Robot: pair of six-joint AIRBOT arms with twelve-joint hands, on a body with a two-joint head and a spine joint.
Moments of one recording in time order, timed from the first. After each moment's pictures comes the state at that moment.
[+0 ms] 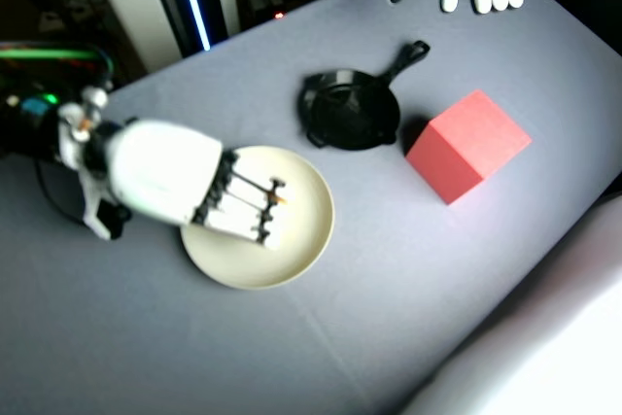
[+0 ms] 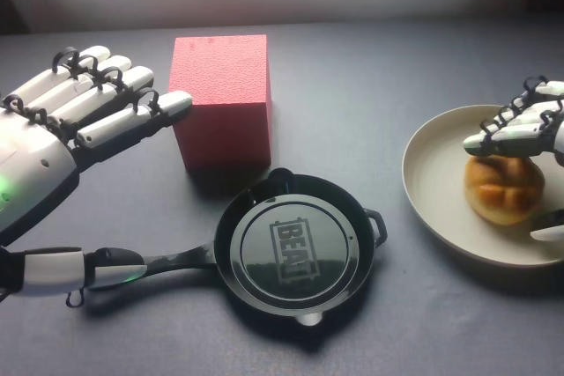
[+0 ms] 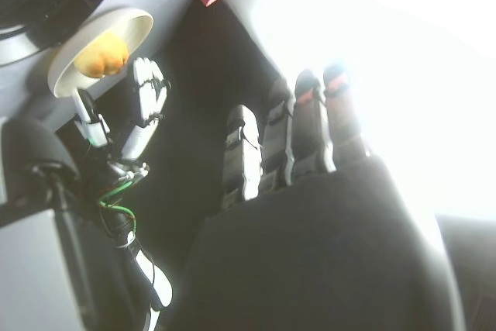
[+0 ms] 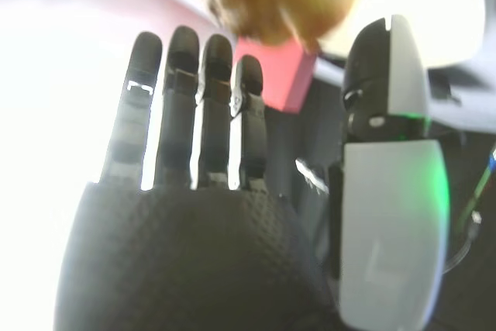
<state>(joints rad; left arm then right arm) 0.99 -0.75 0.83 -0.14 -1.18 1.02 -0.88 -1.01 1.25 -0.04 0.81 -0.81</state>
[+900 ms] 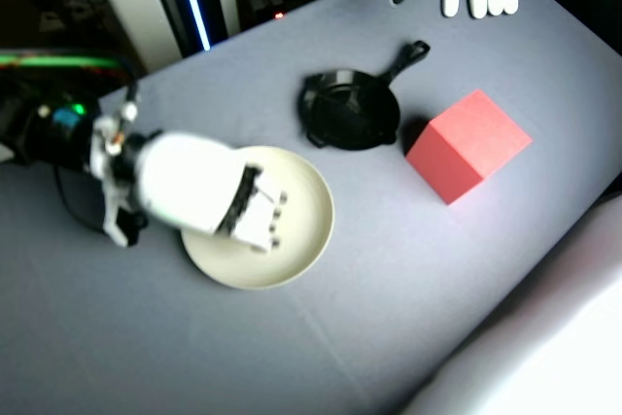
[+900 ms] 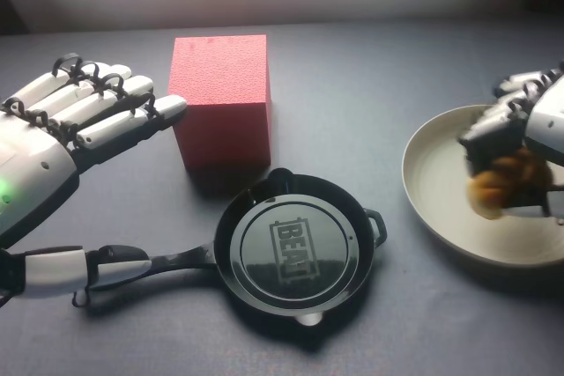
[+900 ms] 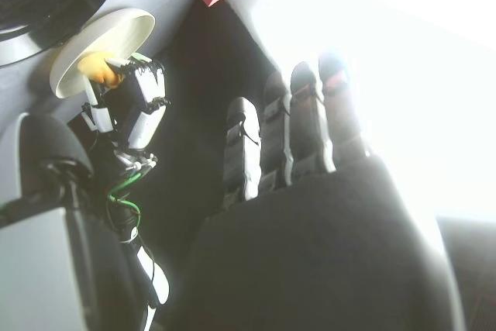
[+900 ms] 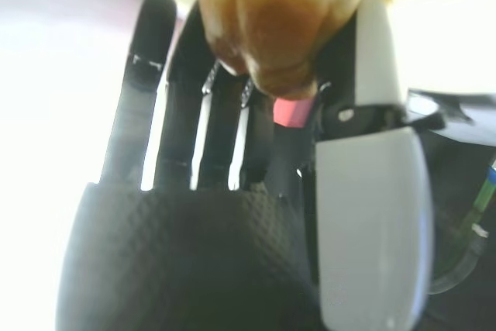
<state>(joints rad) 1.00 -0.76 0.83 -0.15 -1.19 1.02 -0.80 -1.00 1.20 -0.15 0.89 -0.79</state>
